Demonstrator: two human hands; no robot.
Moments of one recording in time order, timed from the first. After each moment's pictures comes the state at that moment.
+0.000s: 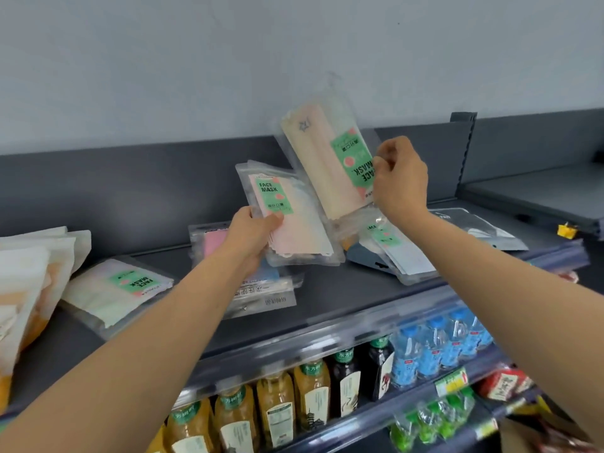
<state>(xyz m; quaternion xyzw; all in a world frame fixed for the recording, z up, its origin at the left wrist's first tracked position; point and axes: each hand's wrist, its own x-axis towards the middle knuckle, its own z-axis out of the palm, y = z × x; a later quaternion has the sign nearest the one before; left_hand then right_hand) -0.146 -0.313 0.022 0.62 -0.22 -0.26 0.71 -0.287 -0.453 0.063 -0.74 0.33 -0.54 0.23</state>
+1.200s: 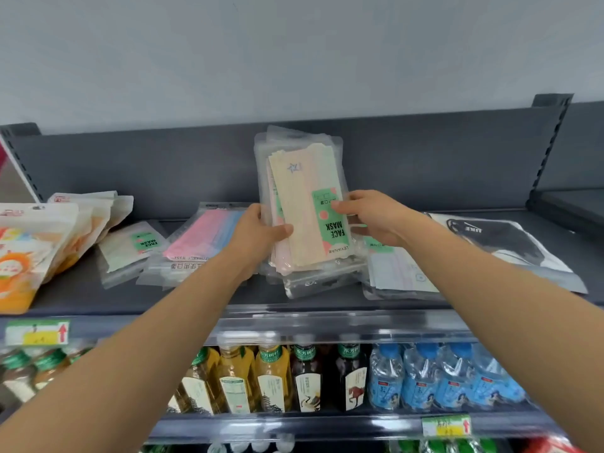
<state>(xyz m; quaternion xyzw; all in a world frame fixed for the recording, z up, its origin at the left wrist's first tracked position) -0.222 -0.365 0.003 0.75 -0.18 -0.10 0.63 -0.297 -0.543 0.026 -0.78 0.17 -0.09 0.60</state>
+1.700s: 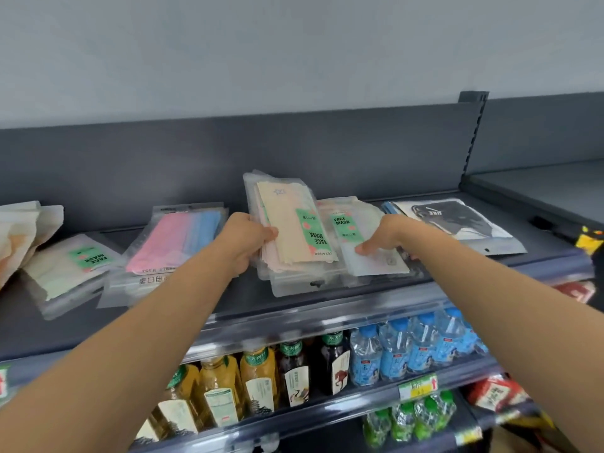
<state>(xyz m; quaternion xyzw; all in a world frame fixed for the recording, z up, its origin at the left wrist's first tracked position) -0.208 -0.375 0.003 0.75 -0.18 -0.23 0.59 -0.345 -0.551 0.011 -0.86 0.45 0.03 0.24</state>
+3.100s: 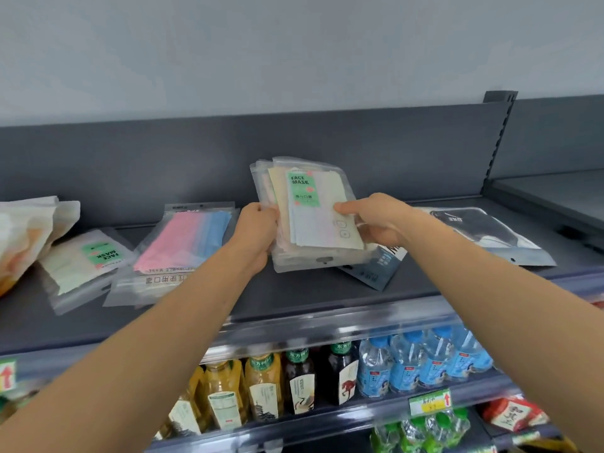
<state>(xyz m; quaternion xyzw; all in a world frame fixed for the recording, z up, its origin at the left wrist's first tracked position) -0.203 -0.396 0.001 0.68 -0.15 -0.18 0.69 -0.298 -0.553 0.015 -0.67 0.30 -0.13 0.66</state>
